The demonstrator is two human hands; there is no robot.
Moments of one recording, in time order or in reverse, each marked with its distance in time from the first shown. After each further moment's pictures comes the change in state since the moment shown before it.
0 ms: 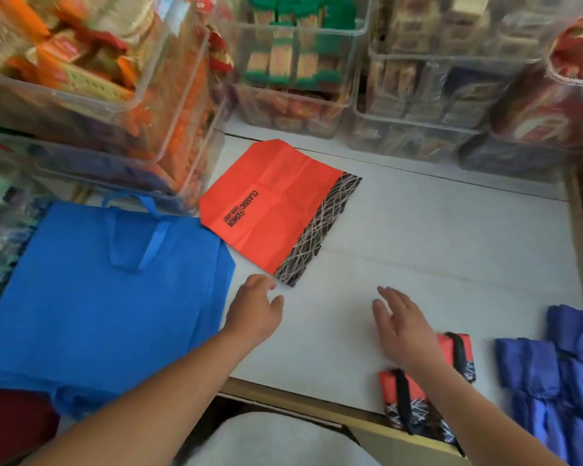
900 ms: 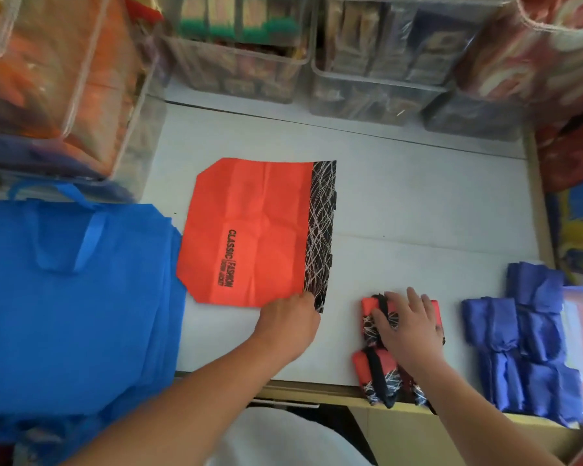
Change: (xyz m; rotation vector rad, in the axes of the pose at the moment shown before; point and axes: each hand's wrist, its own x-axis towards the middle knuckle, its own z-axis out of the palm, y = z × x) left_hand -0.014 0.068 0.070 0.450 -0.236 0.371; right_hand -0.018 0.061 0.010 -0.229 -0.052 0.369
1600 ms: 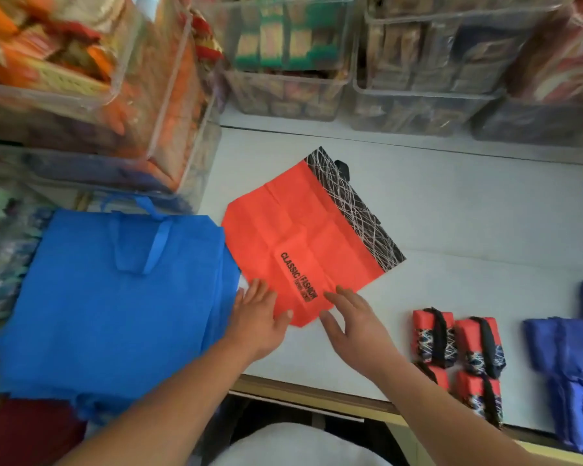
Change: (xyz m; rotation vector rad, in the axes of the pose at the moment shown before) left_hand -0.033 -0.123 0.011 0.006 -0.003 -0.249; right_hand -0.036 -0.123 0.036 0.323 -0.037 -0.563
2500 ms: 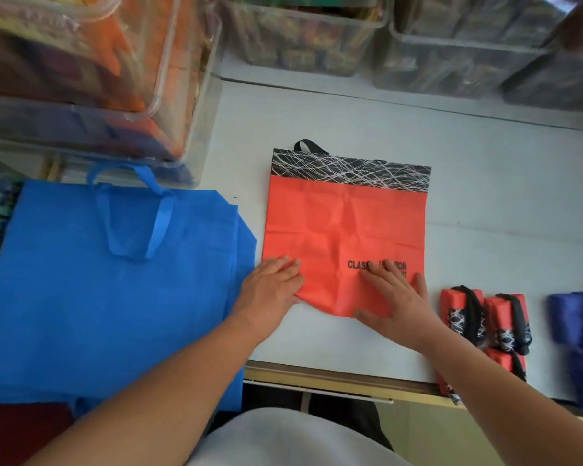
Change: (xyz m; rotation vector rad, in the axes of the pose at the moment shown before) left_hand 0.031 -0.052 0.010 0.024 0.296 0.502; right_hand 0.029 0.050 0.014 -0.403 -0.171 0.049
